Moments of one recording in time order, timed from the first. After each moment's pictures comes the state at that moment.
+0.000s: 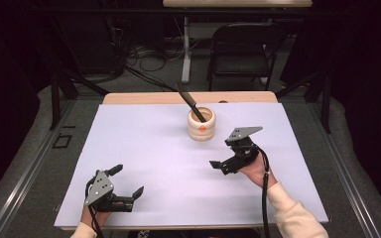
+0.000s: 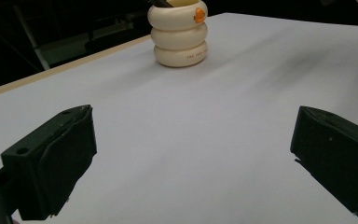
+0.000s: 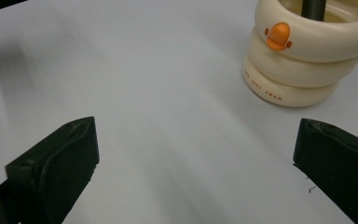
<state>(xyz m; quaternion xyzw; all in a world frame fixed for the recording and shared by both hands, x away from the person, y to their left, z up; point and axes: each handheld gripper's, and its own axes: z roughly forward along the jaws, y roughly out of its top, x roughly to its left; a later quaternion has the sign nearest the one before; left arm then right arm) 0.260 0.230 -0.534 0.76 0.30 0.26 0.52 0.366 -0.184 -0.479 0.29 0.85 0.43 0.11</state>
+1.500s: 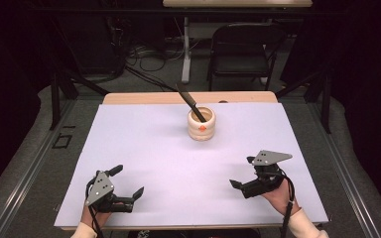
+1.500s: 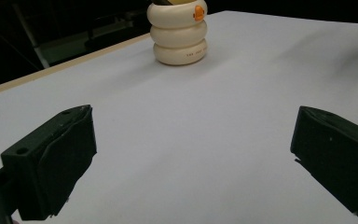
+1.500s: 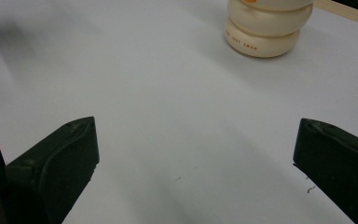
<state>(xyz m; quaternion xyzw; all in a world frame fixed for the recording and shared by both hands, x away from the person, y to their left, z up) 0.259 0.229 -0.535 0.76 0.30 0.26 0.52 0.298 -0.235 -0.491 0.32 0.83 0.43 0.15</state>
